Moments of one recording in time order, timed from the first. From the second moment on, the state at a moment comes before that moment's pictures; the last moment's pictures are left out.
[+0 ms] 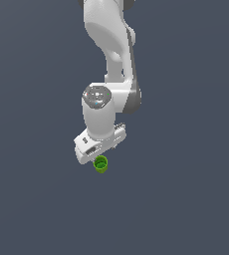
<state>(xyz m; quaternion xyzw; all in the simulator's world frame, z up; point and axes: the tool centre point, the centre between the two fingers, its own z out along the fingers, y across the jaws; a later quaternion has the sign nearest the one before) 0.054 -0.045 0.125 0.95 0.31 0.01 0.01</state>
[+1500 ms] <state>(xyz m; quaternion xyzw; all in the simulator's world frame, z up) 0.063 -0.061 0.060 0.91 0.42 0.00 0.00</state>
